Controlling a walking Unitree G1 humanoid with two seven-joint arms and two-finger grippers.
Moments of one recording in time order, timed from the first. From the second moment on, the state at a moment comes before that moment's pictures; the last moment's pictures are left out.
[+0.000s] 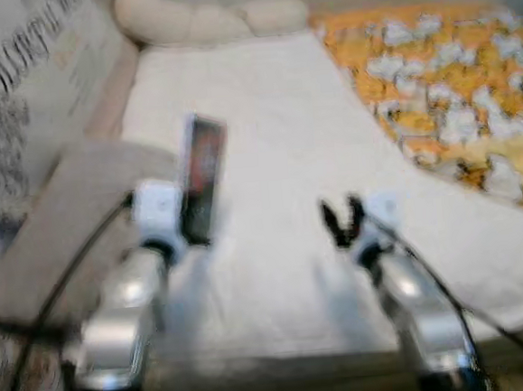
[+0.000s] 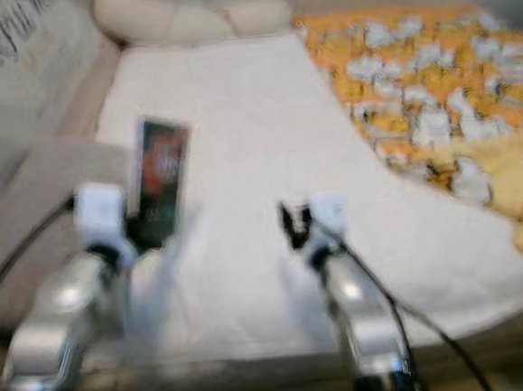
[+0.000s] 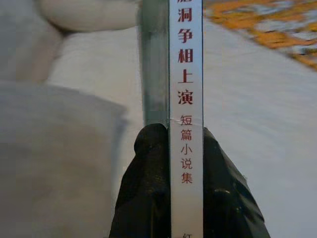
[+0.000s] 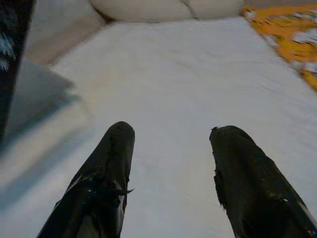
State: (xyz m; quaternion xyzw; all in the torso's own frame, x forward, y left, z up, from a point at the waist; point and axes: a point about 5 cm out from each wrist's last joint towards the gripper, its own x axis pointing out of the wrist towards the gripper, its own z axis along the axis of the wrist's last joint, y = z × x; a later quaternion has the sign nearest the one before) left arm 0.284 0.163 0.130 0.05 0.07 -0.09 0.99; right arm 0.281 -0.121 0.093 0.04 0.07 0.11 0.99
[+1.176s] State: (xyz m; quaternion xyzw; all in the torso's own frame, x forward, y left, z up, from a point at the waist) left arm 0.355 0.101 0.113 -0.20 0.20 -0.29 0.91; right arm 0.263 -0.185 0.125 -0.02 0.10 0.33 0.94
